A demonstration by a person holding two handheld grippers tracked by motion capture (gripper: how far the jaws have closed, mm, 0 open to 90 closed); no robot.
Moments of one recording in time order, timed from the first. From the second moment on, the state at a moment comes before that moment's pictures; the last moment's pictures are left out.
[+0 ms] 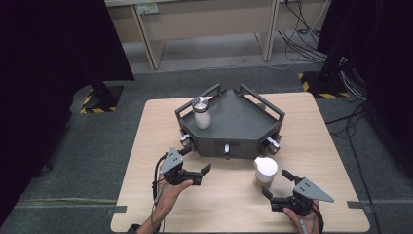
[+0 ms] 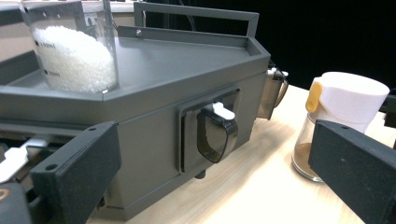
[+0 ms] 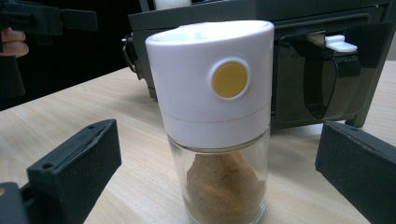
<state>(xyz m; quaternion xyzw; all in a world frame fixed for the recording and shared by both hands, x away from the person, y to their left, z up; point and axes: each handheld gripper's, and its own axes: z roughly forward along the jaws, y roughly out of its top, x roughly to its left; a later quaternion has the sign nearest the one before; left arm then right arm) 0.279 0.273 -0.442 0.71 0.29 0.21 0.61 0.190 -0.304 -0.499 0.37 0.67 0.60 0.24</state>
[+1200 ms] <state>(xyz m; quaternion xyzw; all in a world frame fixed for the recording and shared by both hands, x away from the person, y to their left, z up) 0.249 0.279 -0.478 0.72 0.29 0.20 0.60 0.185 -0.305 -0.499 0.37 0.67 0.59 0.25</state>
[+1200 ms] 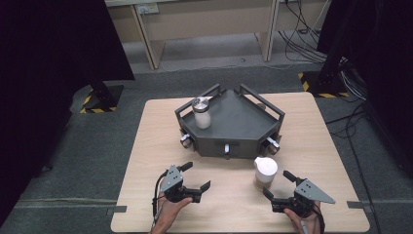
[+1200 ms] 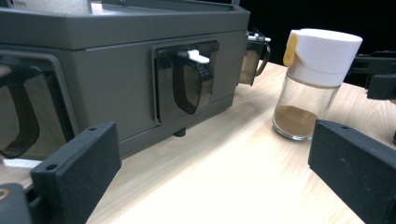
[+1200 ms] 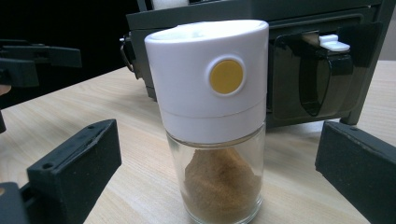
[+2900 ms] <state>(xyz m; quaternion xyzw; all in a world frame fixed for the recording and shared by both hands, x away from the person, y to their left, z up) 0.241 0.282 -0.484 0.72 0.28 0.19 0.60 0.185 -0.305 -0.498 0.37 0.67 0.59 0.25</state>
